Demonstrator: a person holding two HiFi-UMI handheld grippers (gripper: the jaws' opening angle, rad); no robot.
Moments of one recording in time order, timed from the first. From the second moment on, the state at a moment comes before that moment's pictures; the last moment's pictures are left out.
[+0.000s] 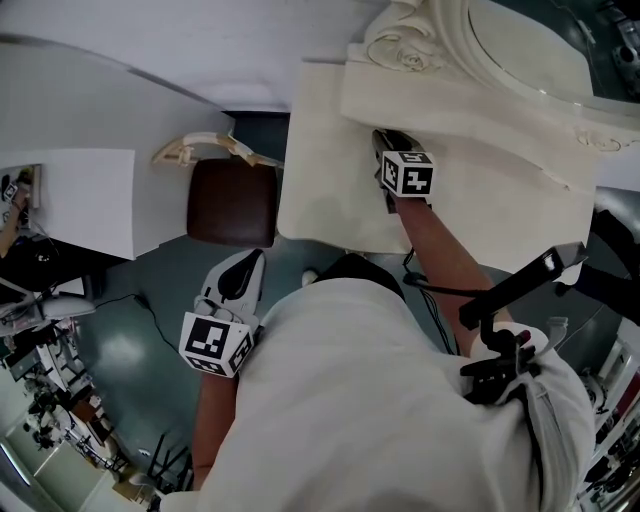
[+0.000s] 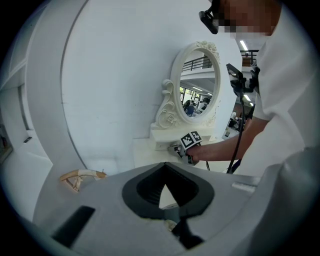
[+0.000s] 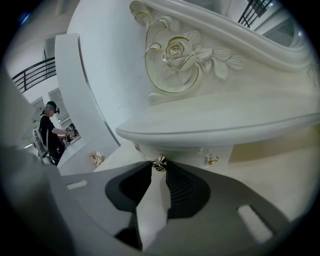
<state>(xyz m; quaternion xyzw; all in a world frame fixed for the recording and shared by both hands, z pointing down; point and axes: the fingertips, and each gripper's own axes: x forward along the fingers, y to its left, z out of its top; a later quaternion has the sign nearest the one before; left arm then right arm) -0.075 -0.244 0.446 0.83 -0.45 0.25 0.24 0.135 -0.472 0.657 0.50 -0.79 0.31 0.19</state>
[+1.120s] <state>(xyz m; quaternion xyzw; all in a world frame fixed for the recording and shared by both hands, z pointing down) -0.086 -0.211 0.440 0.83 -0.45 0.23 0.23 0.132 -0.453 0.666 0.49 -0.79 0.31 0.21</state>
